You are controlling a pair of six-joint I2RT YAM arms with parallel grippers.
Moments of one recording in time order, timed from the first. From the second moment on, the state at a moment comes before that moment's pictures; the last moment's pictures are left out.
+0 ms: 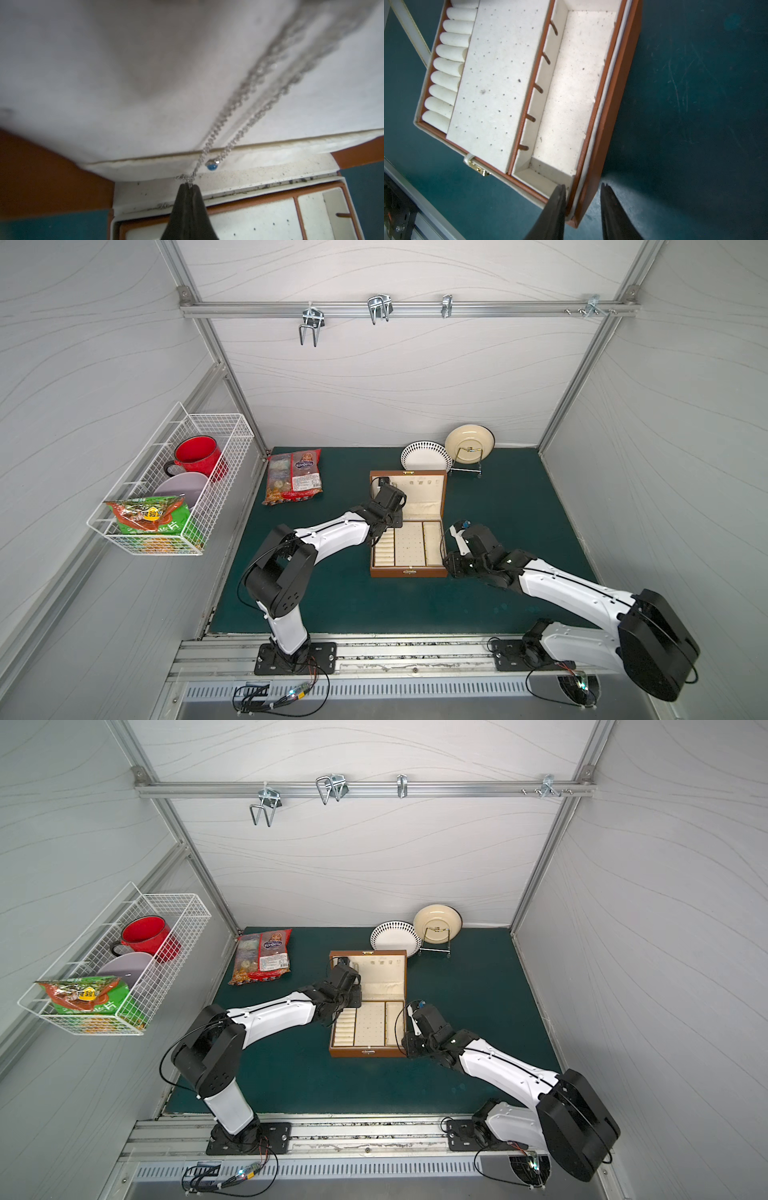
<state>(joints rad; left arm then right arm) -0.63 1.73 1.11 -0.25 -0.24 -0.52 0.73 1.18 0.57 -0.31 -0.09 0.46</state>
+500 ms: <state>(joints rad) -0.63 1.68 1.17 -0.33 -0.29 -0.46 0.73 1.17 0.57 -0.31 -0.08 0.46</state>
